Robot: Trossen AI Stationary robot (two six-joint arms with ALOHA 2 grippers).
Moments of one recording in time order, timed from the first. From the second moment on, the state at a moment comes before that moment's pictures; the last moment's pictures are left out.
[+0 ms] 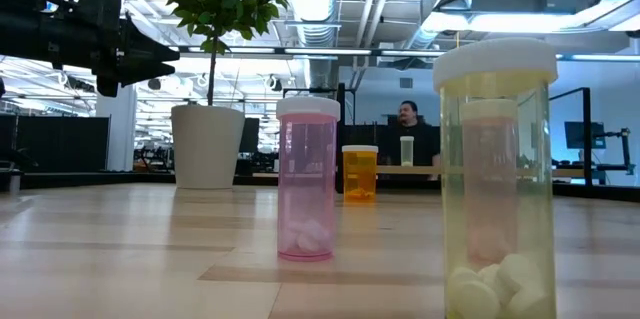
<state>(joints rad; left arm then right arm) 0.20 0.03 0.03 0.02 -0.38 -0.23 0.99 1.21 0.80 -0.77 -0.04 3.04</state>
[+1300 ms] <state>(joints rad) 0.20 0.03 0.03 0.02 -0.38 -0.23 1.01 1.51 0.80 -0.38 -0.03 3.05</state>
